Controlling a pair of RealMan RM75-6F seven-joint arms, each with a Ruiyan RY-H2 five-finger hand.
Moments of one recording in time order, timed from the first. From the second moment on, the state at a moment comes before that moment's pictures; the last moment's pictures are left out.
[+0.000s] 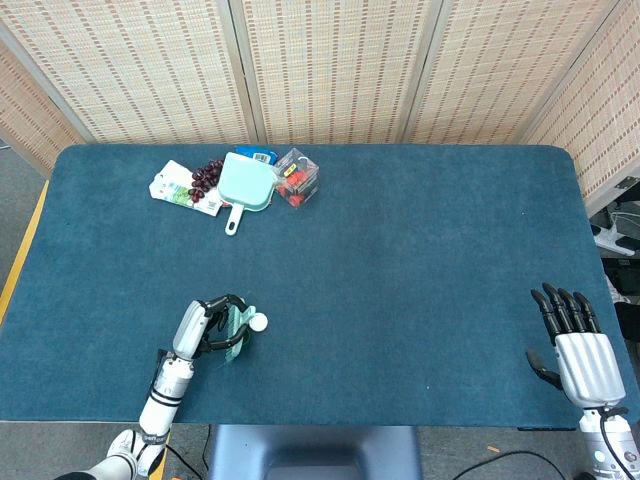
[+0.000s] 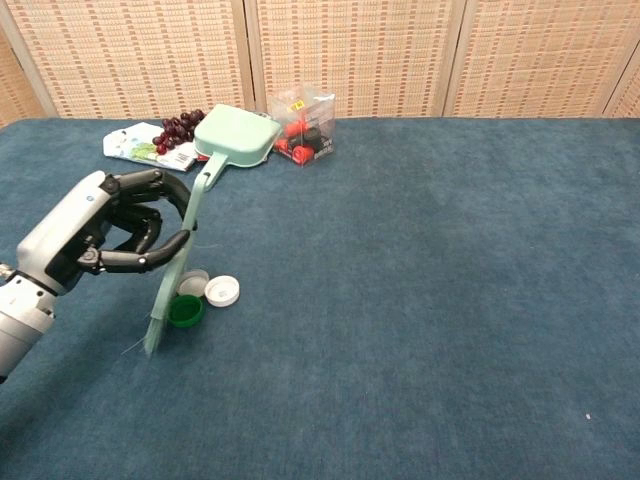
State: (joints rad) left arm -0.51 -2.13 -0.06 -0.44 1.62 1.57 -1.00; right arm 0.05 -1.13 0.03 -1.70 -1.54 1.51 -0.17
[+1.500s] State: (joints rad) left arm -0.61 -2.23 0.02 -0.48 1.69 1.55 -0.91; right arm 0.02 -1.08 0.05 -1.71 -1.56 1.57 -0.09
